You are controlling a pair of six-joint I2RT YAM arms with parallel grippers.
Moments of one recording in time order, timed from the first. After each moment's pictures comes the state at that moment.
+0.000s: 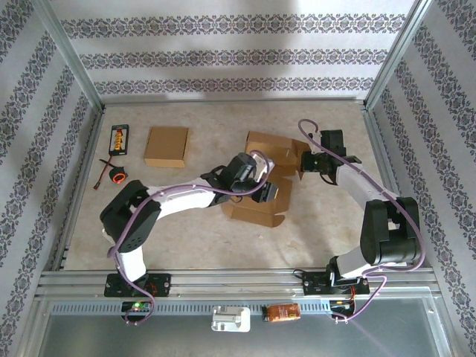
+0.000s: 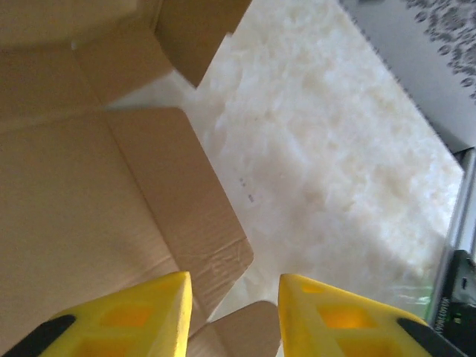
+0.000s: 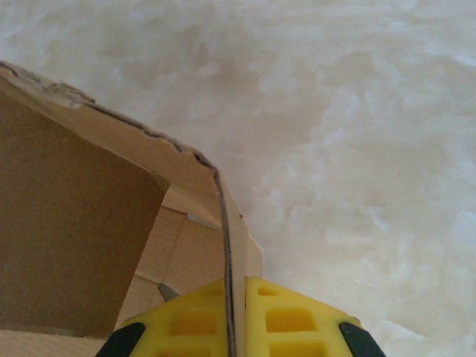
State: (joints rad) left arm -0.82 1.84 1.16 0.01 0.30 -0.42; right arm 0.07 1.50 0.94 -0.30 -0.15 0.17
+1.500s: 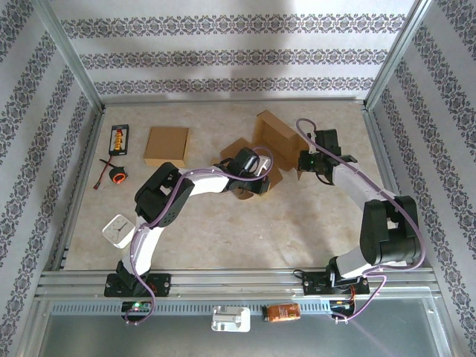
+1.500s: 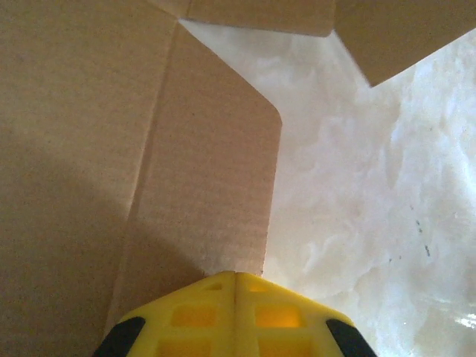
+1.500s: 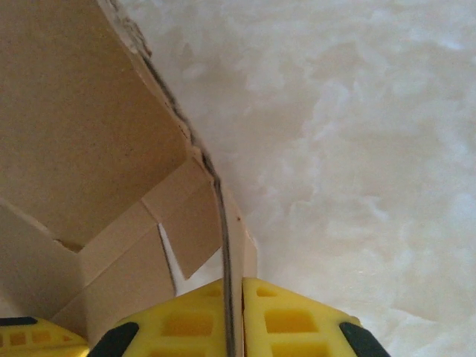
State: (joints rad) left arm -0.70 2.17 1.39 -0.04 0.37 -0.38; right arm 0.12 1.52 0.95 -0.32 -0.09 0.25
